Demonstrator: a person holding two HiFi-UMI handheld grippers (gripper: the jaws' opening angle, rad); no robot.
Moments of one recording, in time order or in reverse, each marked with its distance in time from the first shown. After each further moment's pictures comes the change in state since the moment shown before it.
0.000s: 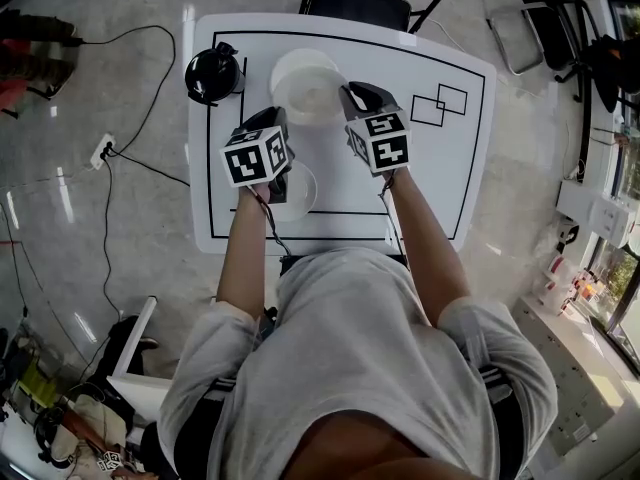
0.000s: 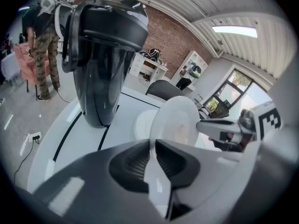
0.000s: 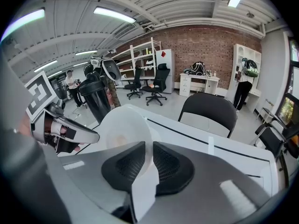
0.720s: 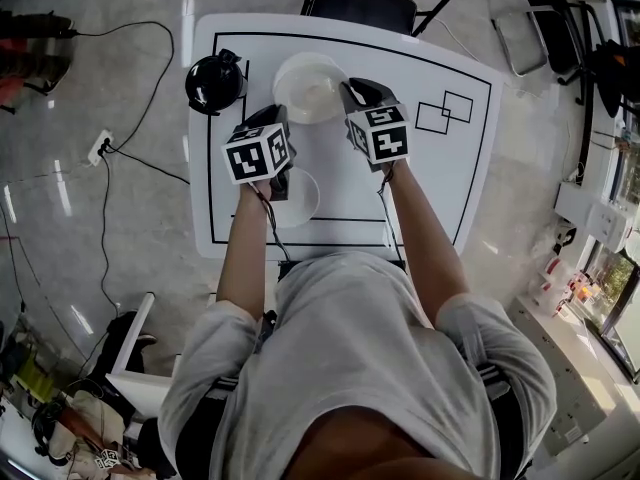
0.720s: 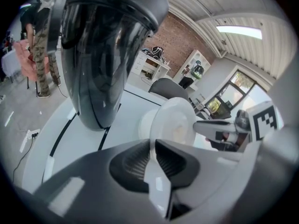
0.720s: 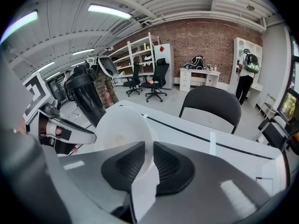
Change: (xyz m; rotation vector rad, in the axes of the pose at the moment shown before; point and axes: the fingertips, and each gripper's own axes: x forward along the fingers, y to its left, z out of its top) left arm 0.028 0.017 0.007 -0.028 0.021 0.008; right arm 0.044 -0.012 -0.002 0.025 0.046 0.017
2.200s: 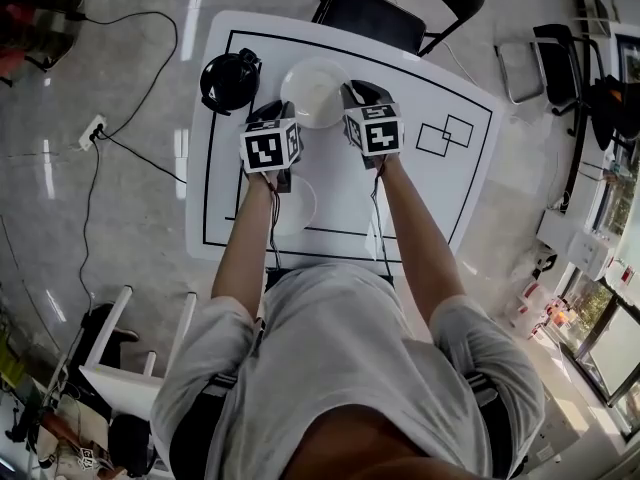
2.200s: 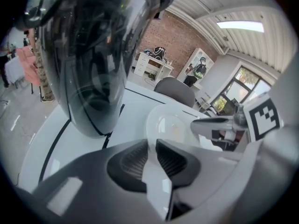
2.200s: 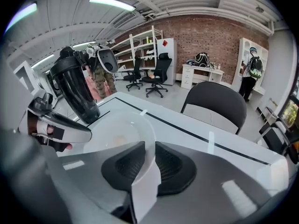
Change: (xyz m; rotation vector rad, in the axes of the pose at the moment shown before) left arm 0.030 0.020 0.007 0.017 -0.019 0.063; right arm 0.051 -0.006 -0.002 -0.048 0.058 -0.018
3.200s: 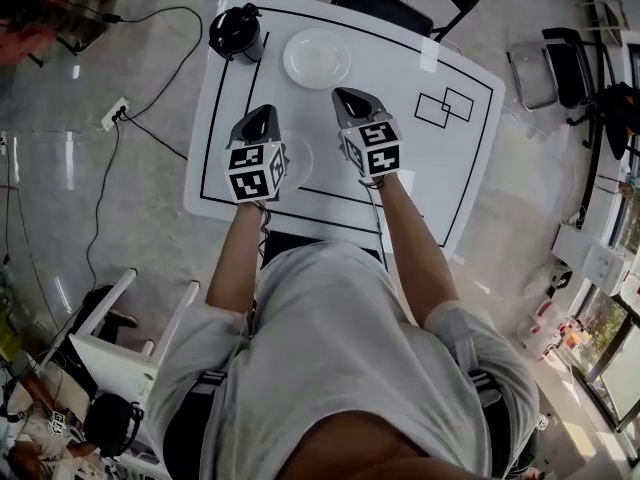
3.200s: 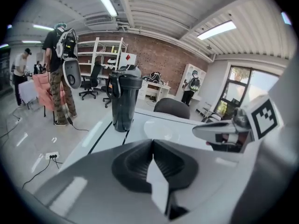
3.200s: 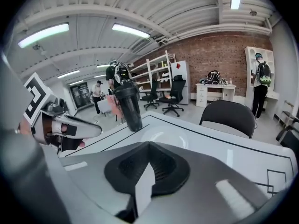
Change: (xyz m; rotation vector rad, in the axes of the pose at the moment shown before) left arm -0.141 -0.031 -0.050 0.123 -0.306 0.115; right arm -0.124 0.081 -0.028 -0.063 -0.284 0.192
